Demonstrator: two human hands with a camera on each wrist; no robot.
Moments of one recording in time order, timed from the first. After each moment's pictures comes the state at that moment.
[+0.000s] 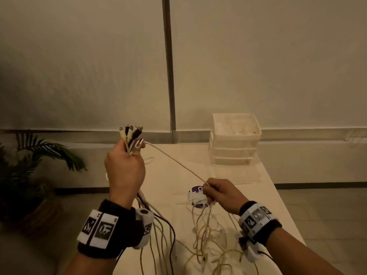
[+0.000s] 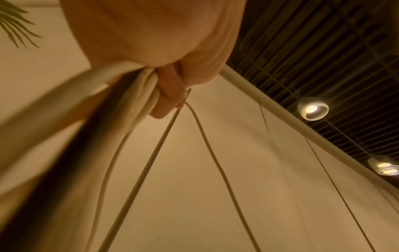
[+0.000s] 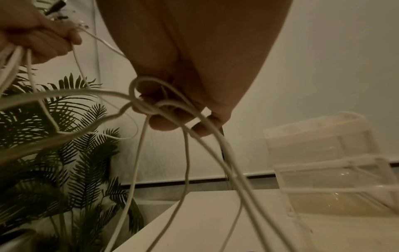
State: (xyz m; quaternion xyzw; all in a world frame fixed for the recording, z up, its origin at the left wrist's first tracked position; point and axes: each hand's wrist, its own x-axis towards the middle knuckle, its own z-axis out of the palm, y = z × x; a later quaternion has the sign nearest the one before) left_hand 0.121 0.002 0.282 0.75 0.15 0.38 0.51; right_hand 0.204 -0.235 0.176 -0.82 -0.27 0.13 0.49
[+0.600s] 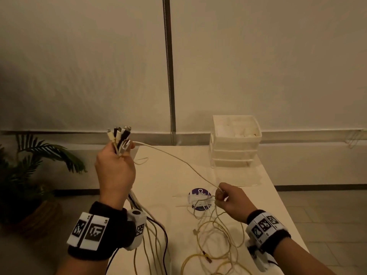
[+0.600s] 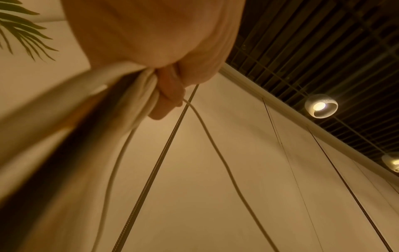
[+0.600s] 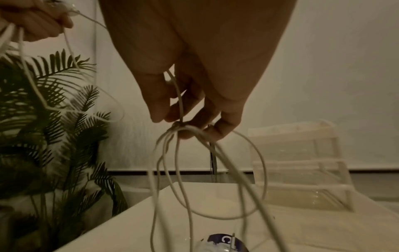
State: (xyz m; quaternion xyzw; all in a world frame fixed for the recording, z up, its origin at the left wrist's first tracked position) left_hand 0.119 0.018 0.287 0.72 0.15 0.39 0.56; right_hand 0.214 -0.260 0.150 -0.89 -0.24 0.04 0.39
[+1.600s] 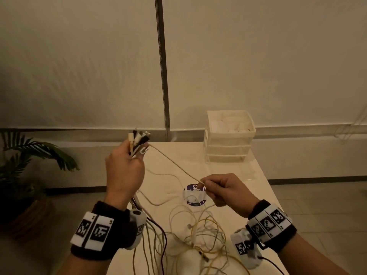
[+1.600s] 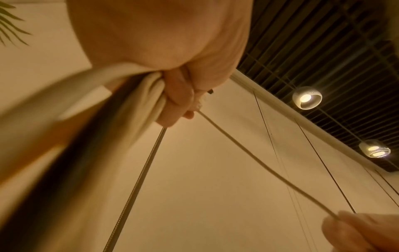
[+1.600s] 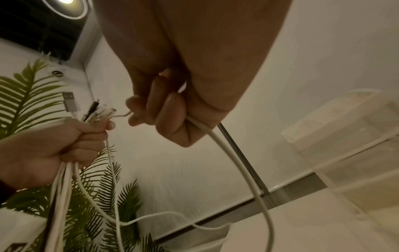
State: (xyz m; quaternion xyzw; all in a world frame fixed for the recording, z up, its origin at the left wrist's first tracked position) left_hand 0.129 -0.003 0.274 0.82 0.09 0.36 0.44; right_hand 0.180 -0.250 0.216 -0.70 -0.24 0.21 0.64
